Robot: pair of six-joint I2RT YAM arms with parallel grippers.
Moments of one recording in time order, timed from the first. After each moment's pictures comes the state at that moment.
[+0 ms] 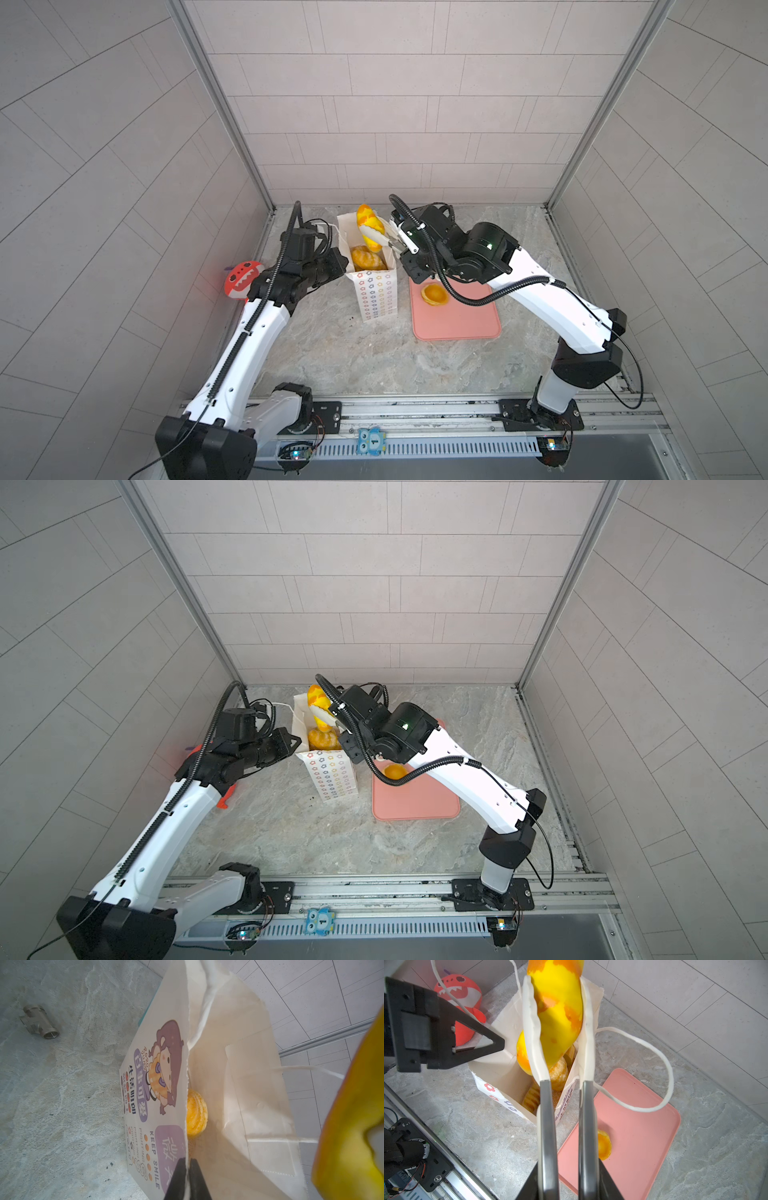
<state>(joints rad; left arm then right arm) -0.18 1.09 1.07 -0.67 0.29 -0.62 0.96 1.74 2.15 -1.27 0.30 0.19</state>
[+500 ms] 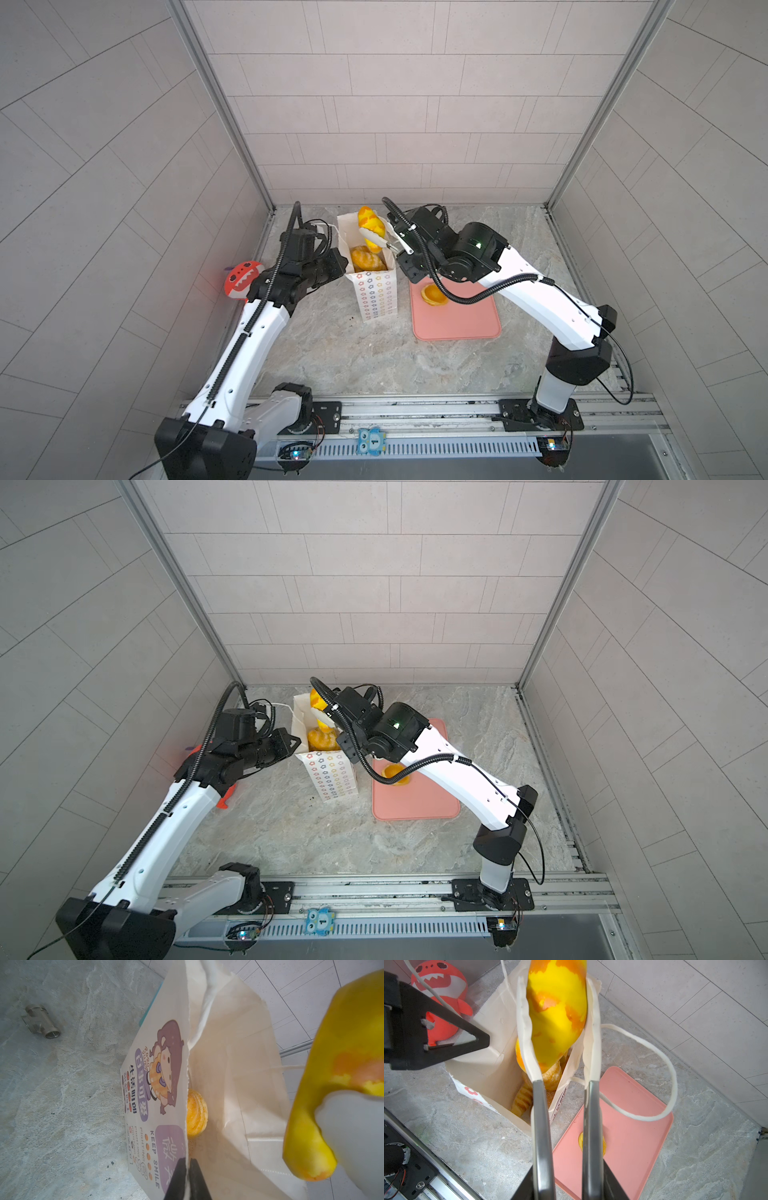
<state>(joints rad) -0.18 1.08 1.07 -0.68 0.29 -0.62 0.96 1.77 2.15 -1.27 0.33 0.19</state>
